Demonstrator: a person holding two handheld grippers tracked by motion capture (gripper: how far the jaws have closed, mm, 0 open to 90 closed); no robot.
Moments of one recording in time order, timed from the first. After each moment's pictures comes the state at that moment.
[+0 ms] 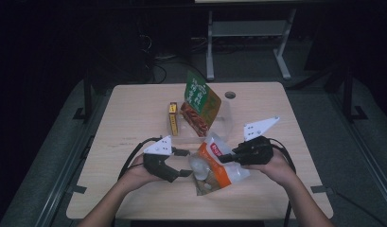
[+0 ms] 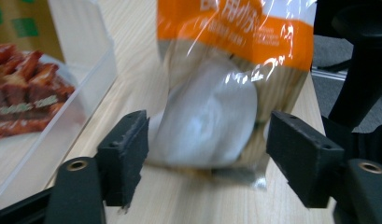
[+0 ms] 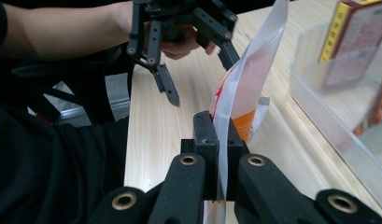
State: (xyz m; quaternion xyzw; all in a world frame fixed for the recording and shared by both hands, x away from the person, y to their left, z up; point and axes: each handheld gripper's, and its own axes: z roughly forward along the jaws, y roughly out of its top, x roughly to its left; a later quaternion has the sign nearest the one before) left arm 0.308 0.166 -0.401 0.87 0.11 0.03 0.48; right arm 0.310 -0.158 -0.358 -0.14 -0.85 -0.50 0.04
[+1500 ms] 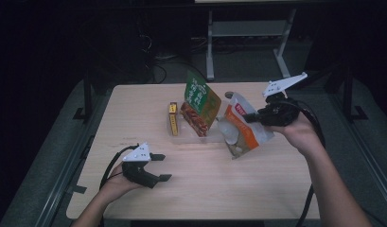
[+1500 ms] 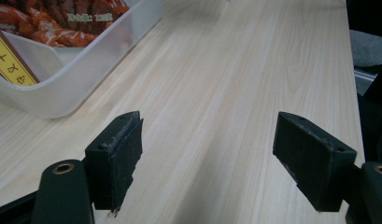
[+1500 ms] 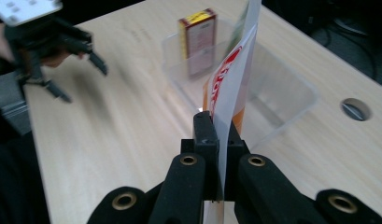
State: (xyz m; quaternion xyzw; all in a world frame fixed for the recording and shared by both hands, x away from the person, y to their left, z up) left arm 0.295 0.221 -0.424 0.87 0.18 0.06 0.45; right arm 0.351 -0.198 -0.266 -0.29 -0.86 -0.41 -0.09
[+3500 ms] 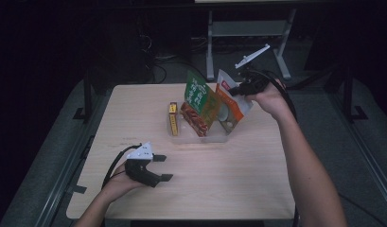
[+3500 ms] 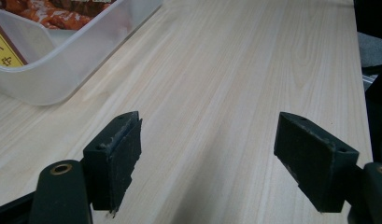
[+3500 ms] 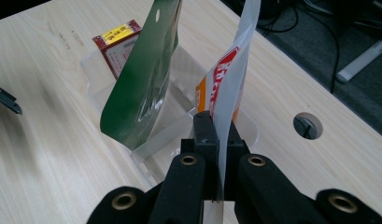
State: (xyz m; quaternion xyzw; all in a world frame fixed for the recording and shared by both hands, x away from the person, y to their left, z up) left arm 0.303 0.218 -0.433 0.87 0.19 0.04 0.44; right arm 0.452 -0.155 -0.267 -0.32 -0.88 -0.34 -0.12
